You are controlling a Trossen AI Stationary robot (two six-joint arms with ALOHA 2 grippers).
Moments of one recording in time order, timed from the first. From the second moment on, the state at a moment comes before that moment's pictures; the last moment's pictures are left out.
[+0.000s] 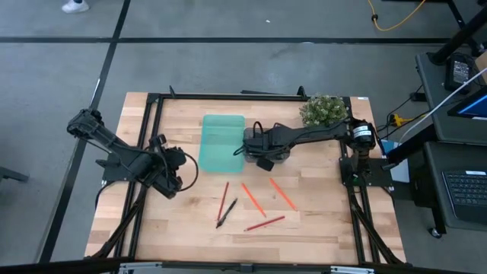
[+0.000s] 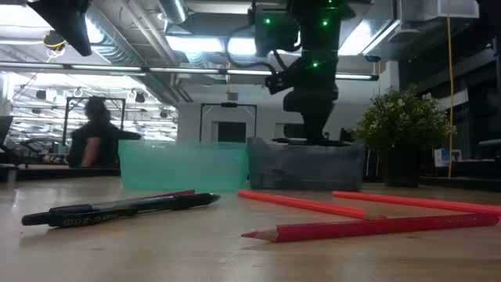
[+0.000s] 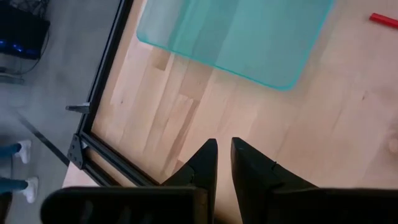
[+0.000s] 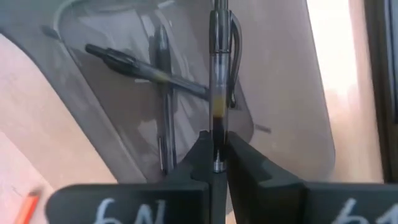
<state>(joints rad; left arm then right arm) -0.56 1.27 1.18 -1.57 -0.62 -0.95 -0.03 1.95 1.50 -1.08 0.42 0.36</state>
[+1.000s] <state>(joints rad) -0.50 1.27 1.18 -1.57 -0.62 -0.91 -0.10 1.99 1.43 -0.91 0.35 0.28</state>
